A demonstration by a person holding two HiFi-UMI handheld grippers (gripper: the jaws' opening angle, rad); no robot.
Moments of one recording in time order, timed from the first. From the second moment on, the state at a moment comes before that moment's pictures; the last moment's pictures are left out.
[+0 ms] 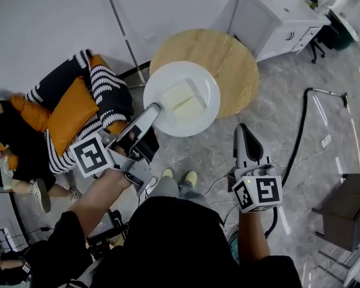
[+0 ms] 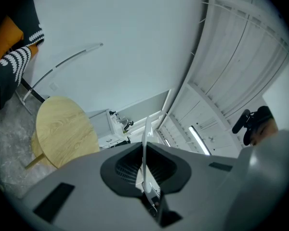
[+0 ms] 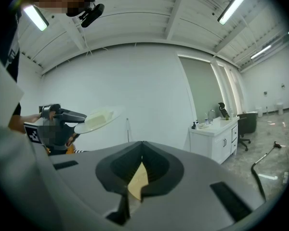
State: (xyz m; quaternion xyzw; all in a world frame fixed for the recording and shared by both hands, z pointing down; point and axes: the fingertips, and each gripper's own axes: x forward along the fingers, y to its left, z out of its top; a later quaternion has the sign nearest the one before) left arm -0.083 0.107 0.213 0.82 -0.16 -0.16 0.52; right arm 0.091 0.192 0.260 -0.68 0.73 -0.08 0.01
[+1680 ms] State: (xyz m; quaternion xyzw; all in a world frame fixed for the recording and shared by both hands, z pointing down) left arm -0.037 -0.089 0.251 0.80 -0.10 -0.10 0.59; right arm 0.119 -0.001 0.238 -0.69 0.72 -0.11 0.04
